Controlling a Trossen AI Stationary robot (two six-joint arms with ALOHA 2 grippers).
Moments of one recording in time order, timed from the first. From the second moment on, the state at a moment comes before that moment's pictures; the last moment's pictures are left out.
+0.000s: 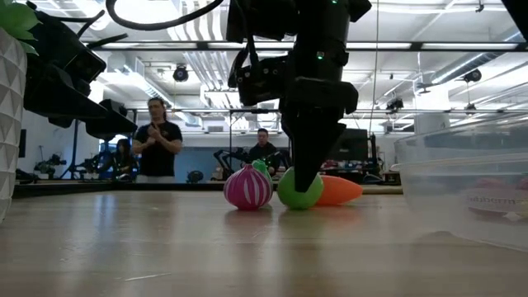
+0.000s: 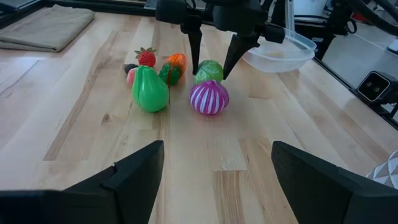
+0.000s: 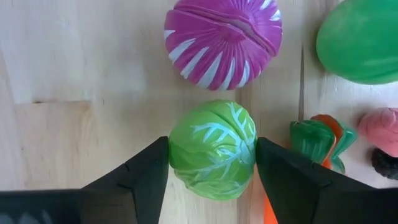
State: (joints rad) left arm 0.08 0.44 0.03 0.04 0.23 -0.05; right arm 0.20 2.13 1.63 -0.91 0.11 0.23
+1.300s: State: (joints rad) left arm 0.08 0.44 0.03 0.04 0.23 -0.05; right arm 0.58 2.09 1.82 -1.31 0.05 1.06
